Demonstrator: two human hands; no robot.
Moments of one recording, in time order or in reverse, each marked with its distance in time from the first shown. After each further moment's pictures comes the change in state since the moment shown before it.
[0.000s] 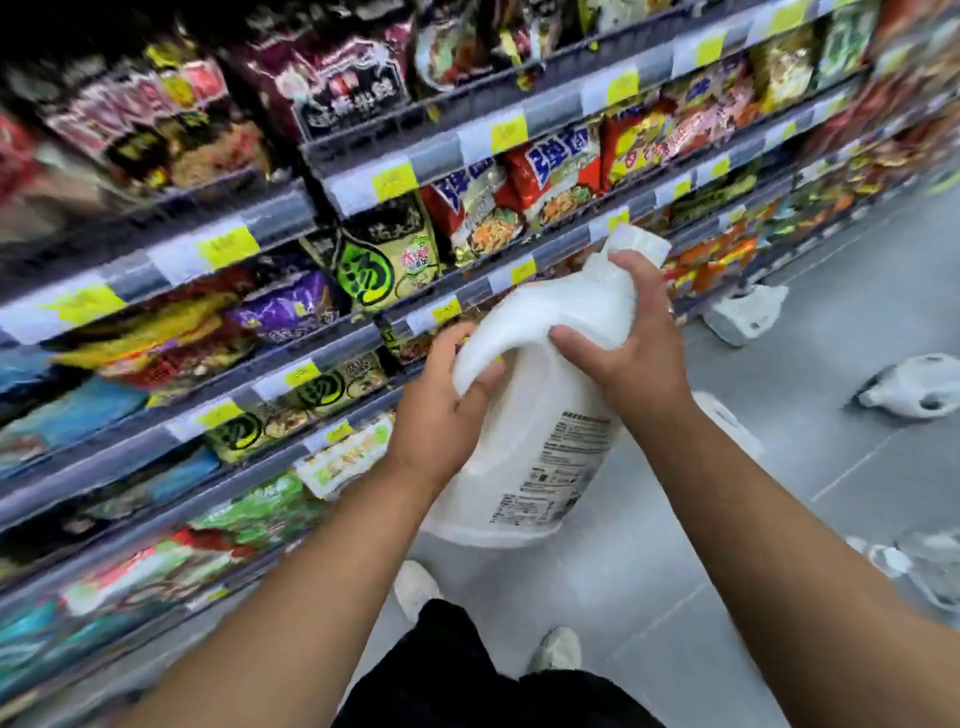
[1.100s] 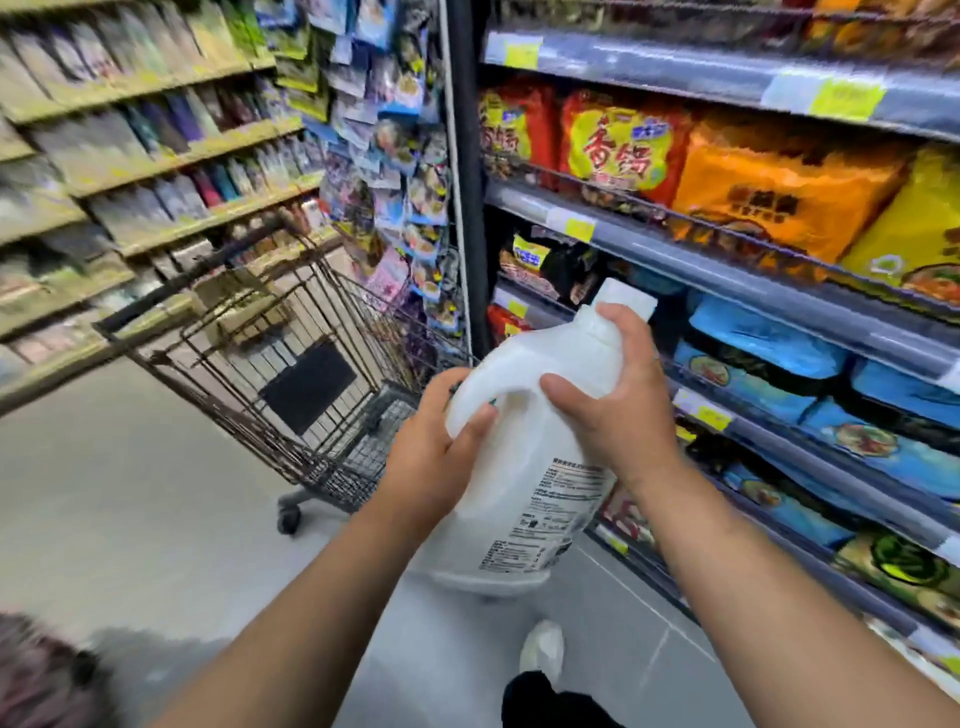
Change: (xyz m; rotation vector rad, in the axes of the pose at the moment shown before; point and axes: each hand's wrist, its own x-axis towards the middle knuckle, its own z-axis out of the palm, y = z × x) left_hand -0.559 -0.148 -0.536 0.168 1.132 -0.590; right_hand -0.471 -0.466 0.487 0.398 -1.097 -0.529
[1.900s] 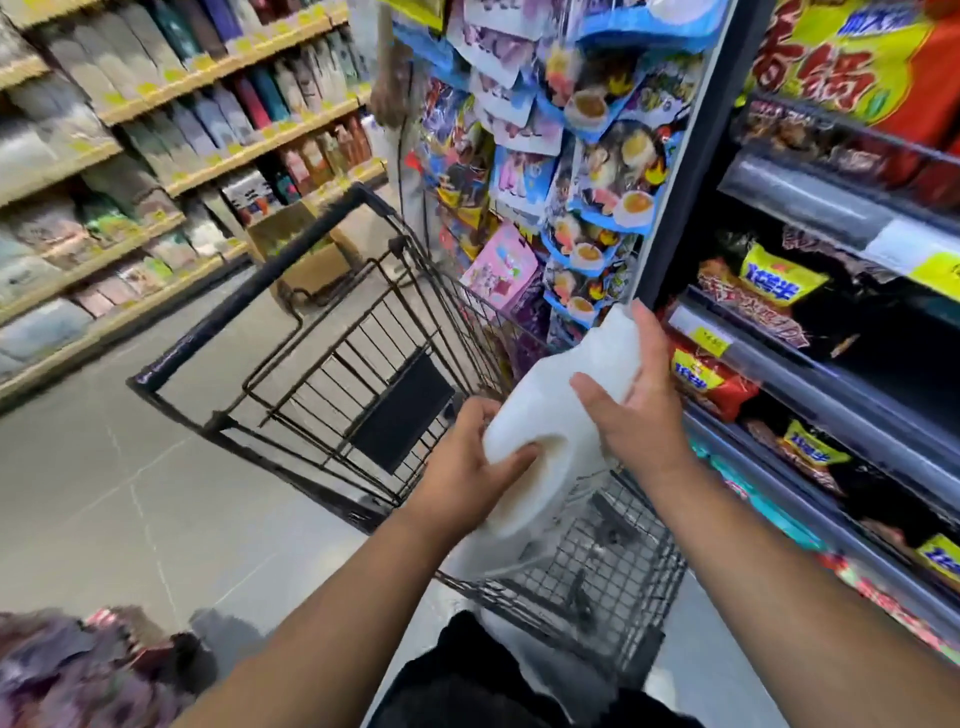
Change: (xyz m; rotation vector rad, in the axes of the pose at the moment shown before) left_hand 0.258 -0.203 -0.124 0.055 -0.171 -0.325; right_hand 0.216 0.050 0.314 0.241 -0.224 0.216
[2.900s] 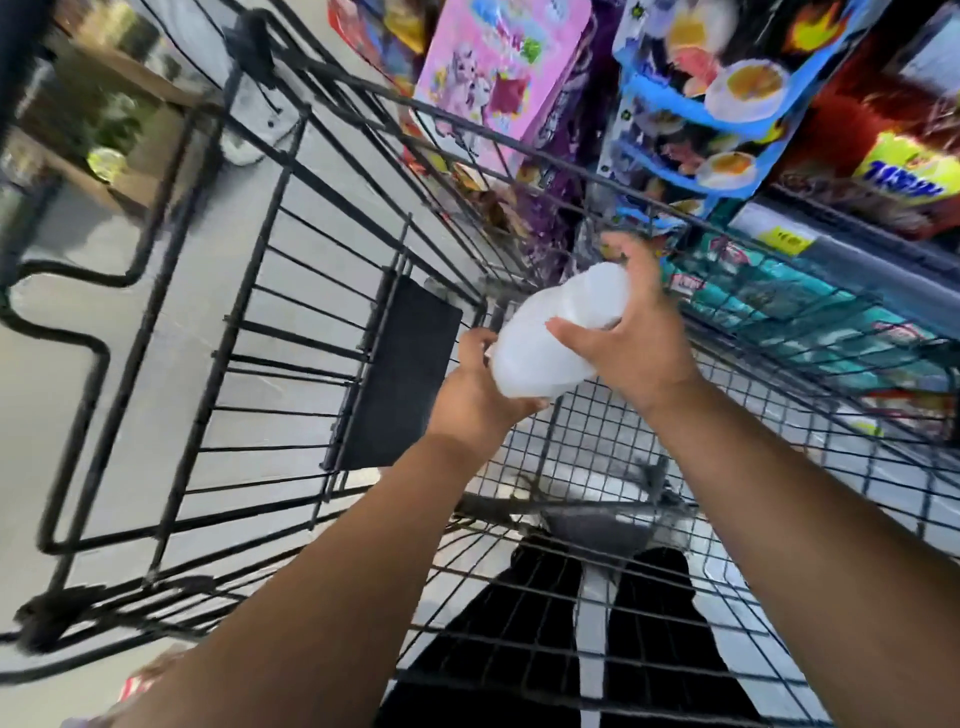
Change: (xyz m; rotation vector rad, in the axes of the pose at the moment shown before) left_hand 0.220 -0.231 0.024 0.160 -0.329 -0.221; right_hand 0.103 0.202 0.168 -0.332 0.137 0.391
